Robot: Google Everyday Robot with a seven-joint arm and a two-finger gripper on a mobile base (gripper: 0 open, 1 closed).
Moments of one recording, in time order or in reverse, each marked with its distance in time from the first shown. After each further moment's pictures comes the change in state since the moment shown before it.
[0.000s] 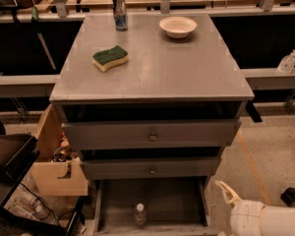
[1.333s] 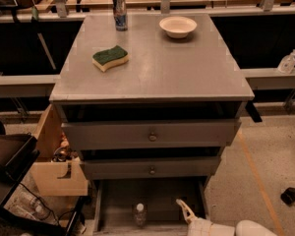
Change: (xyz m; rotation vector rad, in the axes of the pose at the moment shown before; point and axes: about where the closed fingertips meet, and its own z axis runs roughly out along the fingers) arm 0.081 0.022 0.193 -0.087 -0.285 0.013
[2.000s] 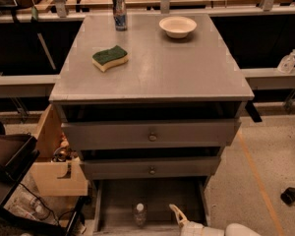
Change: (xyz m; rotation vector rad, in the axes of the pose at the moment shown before) arm 0.034 0.006 0.043 -0.042 -0.066 0.063
